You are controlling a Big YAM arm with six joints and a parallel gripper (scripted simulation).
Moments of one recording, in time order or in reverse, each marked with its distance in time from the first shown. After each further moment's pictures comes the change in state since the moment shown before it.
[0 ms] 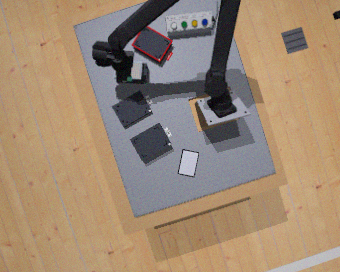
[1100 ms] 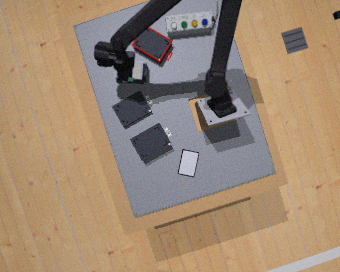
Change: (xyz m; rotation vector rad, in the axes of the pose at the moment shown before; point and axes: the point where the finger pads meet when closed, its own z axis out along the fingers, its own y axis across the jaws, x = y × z) arm 0.004 -0.001 0.002 0.014 -0.015 0.008
